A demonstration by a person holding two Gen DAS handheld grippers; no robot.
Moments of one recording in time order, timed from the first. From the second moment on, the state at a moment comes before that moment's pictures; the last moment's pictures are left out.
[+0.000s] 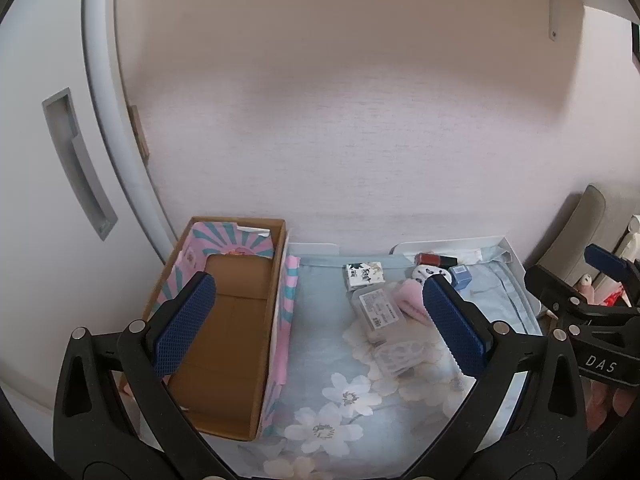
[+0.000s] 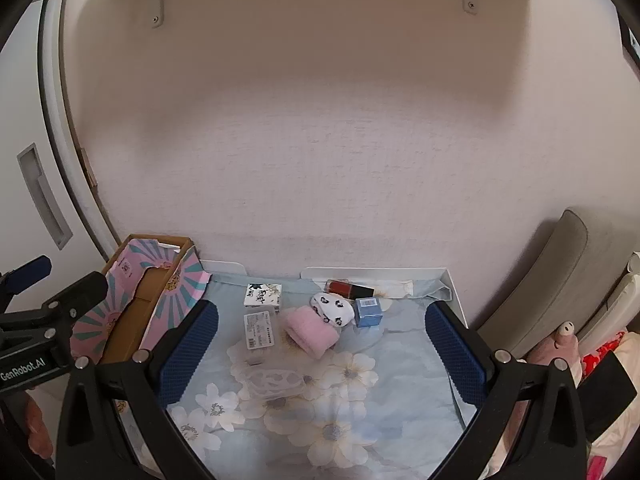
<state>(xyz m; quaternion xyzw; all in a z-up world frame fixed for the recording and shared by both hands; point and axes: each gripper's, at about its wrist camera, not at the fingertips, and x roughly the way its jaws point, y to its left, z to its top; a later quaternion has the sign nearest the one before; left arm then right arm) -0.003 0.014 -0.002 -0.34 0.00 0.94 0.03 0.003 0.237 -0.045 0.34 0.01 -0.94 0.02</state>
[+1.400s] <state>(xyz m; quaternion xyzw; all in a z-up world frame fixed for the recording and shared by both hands) 0.002 0.009 -0.004 -0.35 -0.02 0.94 0.04 0.007 0.228 -0.041 0.34 0.01 -0.94 0.03</state>
